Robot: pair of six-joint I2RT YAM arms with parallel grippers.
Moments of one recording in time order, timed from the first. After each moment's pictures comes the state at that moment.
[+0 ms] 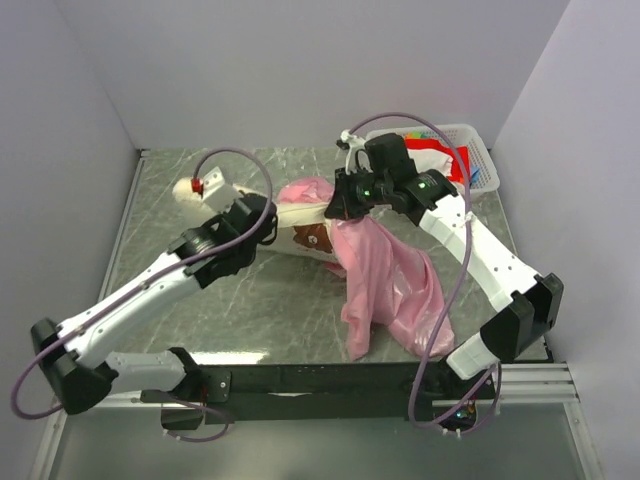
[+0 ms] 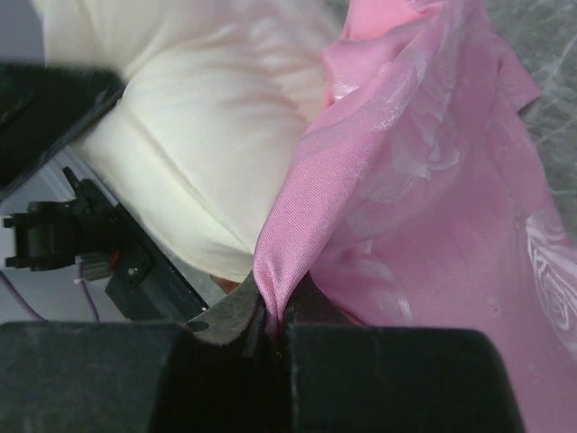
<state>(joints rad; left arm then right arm) -0.79 1.22 1.21 -0.60 -0.73 -1.13 0.57 1.51 1.55 -0.71 -0.36 0.25</state>
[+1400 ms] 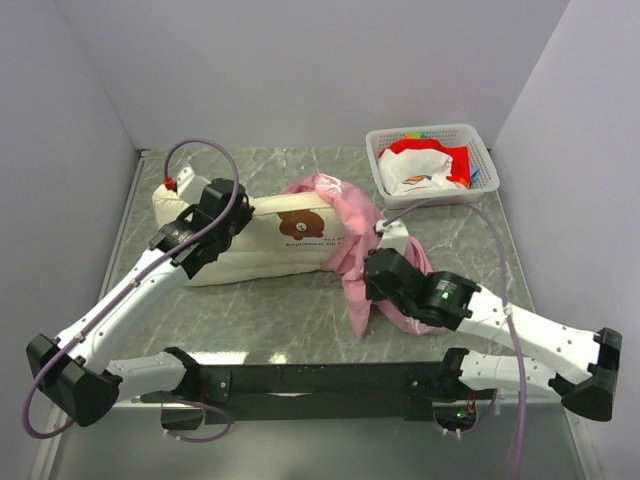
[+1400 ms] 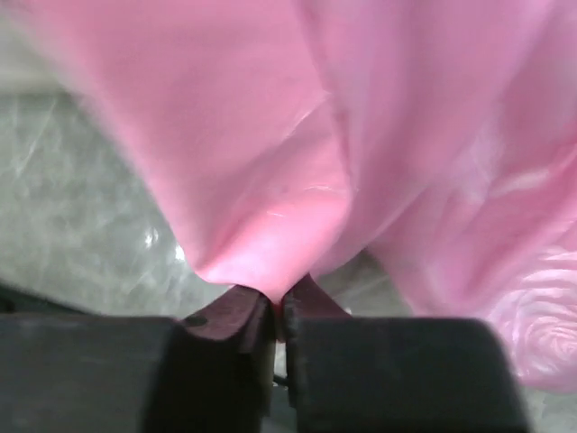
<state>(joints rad) -0.58 1.16 1.17 -0.60 -0.56 -1.19 1.04 0.98 0.87 -0.67 0.48 0.68</state>
